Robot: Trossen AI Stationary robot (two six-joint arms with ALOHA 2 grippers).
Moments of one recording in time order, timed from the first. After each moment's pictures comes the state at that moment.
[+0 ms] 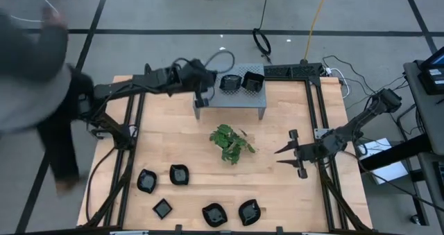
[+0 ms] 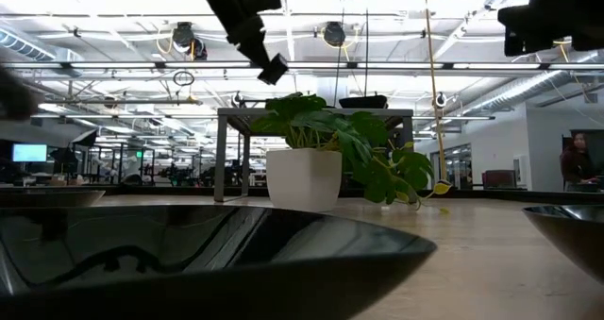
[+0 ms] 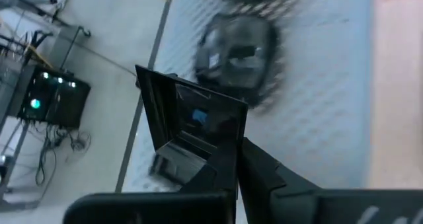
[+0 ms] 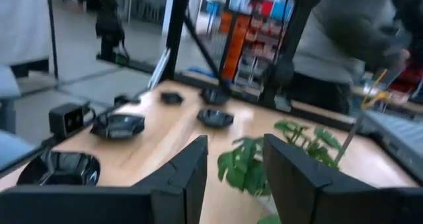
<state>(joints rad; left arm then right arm) 0.36 1.55 1.45 -0.66 -0.26 0.42 0.62 0.58 0.11 0.46 0.42 -0.19</state>
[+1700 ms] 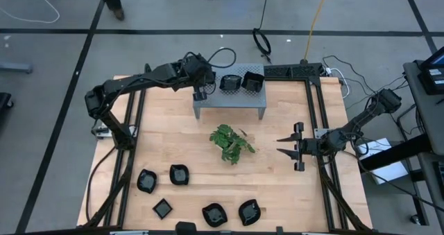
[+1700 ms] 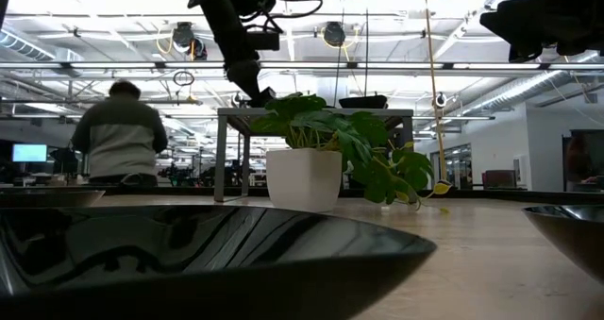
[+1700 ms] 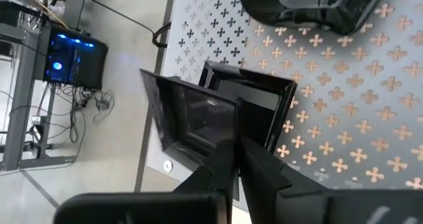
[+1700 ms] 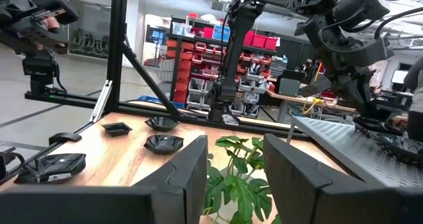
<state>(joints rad) 0.47 1.64 1.44 -0.68 -0.35 0.51 0.62 0.57 0.02 0.73 0.63 -0.24</state>
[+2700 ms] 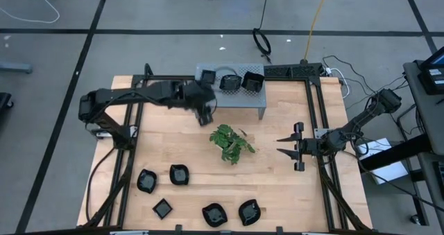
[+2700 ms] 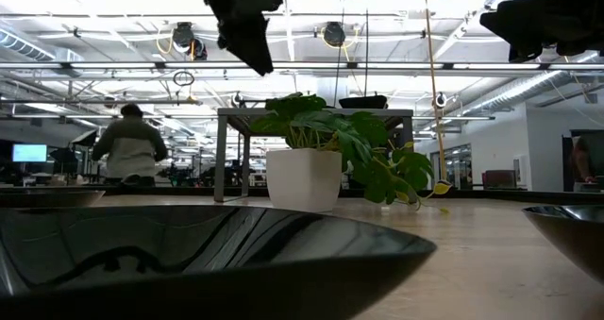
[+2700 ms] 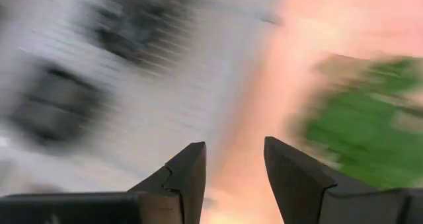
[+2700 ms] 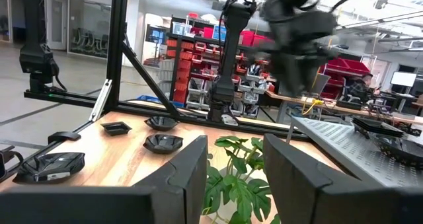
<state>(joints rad) 0.19 1.56 1.45 -0.81 -0.21 -0.08 0.62 0.57 0.02 0.73 0.63 -0.25</state>
